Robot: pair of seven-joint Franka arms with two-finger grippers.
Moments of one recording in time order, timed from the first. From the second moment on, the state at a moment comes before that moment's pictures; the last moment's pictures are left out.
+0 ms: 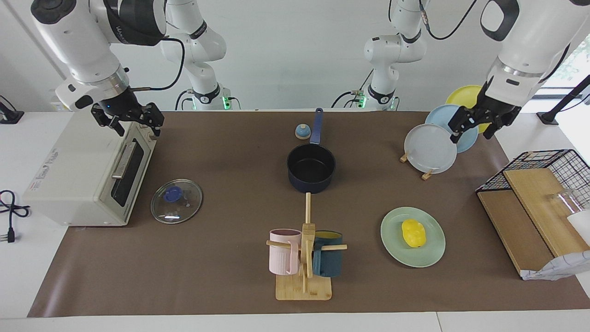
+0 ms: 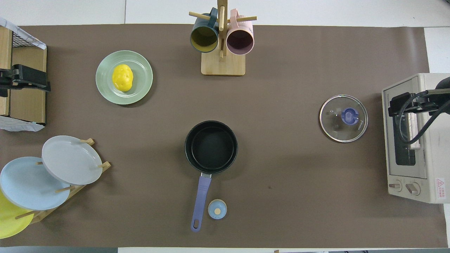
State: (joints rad) left arm -0.03 0.03 -0.05 -1.48 0.01 1.56 -0.12; right arm 0.05 -0.01 -0.08 -1.65 -0.03 1.59 -0.03
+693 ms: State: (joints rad) left arm -0.04 -0.13 -0.06 -1.70 0.01 1.55 -0.08; right arm 0.05 -0.01 -0.08 -1.65 -0.03 1.59 -0.03
